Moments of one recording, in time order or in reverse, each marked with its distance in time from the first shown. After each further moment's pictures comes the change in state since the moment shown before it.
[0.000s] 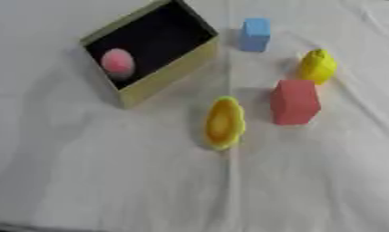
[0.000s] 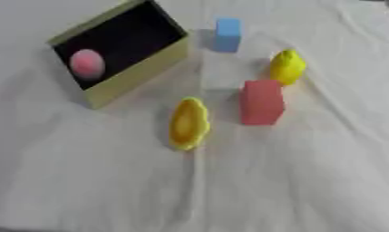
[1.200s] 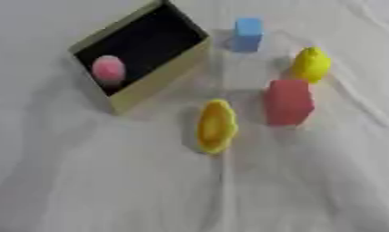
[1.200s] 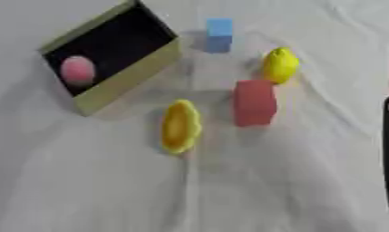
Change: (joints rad) left arm -0.041 -0.046 0.005 0.000 0.006 -0.016 0.006; right arm -0.122 0.602 -0.212 0.001 -0.225 -0.063 -0.113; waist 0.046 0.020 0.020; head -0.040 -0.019
